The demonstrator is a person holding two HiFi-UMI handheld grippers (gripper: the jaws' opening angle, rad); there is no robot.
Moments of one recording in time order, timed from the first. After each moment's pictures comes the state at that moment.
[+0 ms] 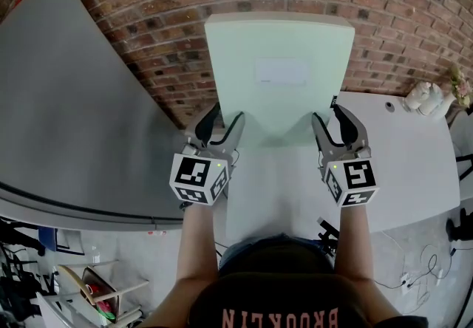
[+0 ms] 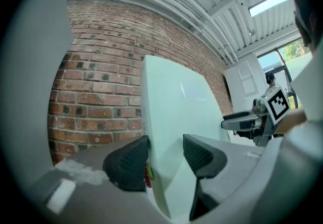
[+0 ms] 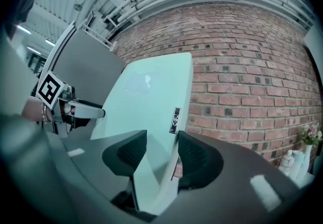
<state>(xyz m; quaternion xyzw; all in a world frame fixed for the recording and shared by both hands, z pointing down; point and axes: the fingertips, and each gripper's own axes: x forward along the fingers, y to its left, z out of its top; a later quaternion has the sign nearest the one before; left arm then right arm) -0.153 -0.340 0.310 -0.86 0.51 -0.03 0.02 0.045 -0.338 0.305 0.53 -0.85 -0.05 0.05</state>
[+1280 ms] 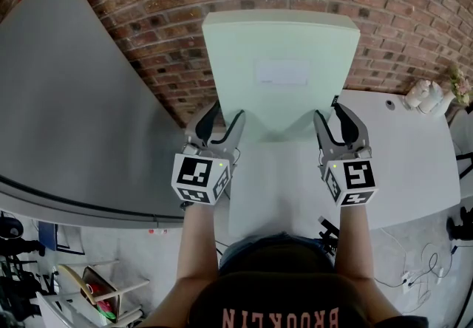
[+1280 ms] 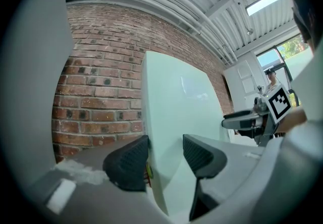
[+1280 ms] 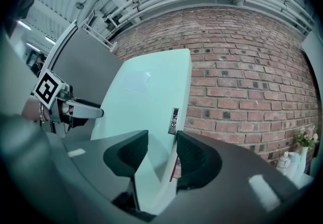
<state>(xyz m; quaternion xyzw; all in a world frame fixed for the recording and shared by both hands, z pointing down) -0.160 -0.328 0.303 -0.85 0.52 -0.03 0.04 0.039 -0.326 0.298 0.54 -0.84 -0.06 0.05</state>
